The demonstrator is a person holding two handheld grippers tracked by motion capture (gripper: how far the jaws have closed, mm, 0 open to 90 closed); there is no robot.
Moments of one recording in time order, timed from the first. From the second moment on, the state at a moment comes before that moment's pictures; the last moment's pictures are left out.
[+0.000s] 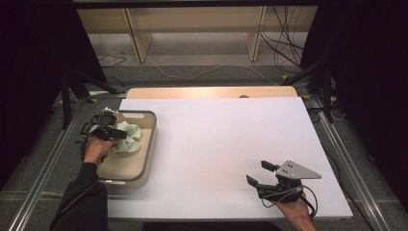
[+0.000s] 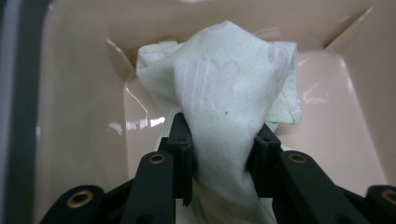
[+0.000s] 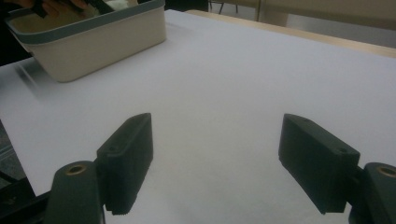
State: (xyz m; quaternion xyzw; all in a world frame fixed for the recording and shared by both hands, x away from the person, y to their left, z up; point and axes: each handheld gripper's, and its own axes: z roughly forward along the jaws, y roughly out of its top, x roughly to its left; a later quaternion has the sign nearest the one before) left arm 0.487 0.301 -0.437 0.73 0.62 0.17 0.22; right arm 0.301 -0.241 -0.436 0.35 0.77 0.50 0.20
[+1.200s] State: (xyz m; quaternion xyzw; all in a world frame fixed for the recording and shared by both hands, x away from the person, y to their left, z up) left arm 0.465 0.290 -0.372 0.73 0.57 0.17 0.34; right arm 0.301 -0.241 -0.436 0.36 0.77 0.50 0.20
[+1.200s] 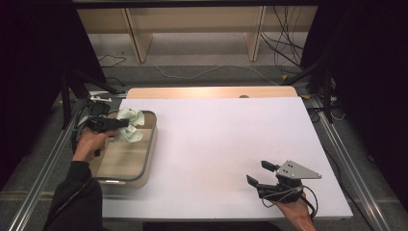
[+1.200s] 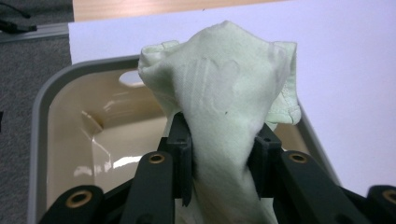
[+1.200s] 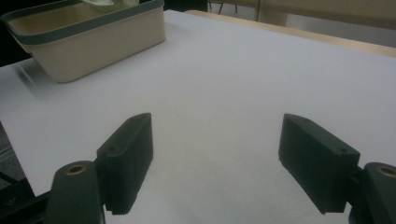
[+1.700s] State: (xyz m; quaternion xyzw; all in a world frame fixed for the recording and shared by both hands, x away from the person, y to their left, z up) left arm 0.455 0.280 -0.350 0.73 0.55 0.18 0.38; right arm 0.301 -0.241 -0.436 0.36 0.77 0.50 0.20
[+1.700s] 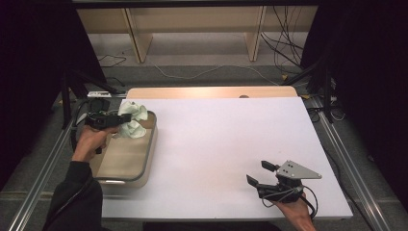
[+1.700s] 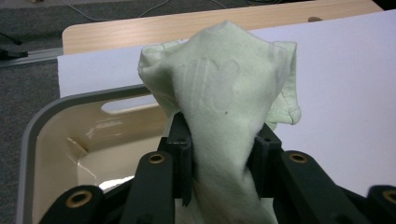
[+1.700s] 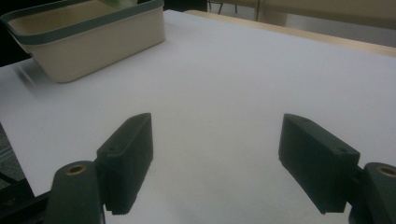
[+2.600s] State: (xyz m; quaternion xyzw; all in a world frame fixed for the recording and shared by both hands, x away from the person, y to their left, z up) left arm 0.435 0.246 -0.316 0.73 0.48 0.17 0.45; right arm 0.300 -0.242 -0.436 0.35 0.77 0.50 0.20
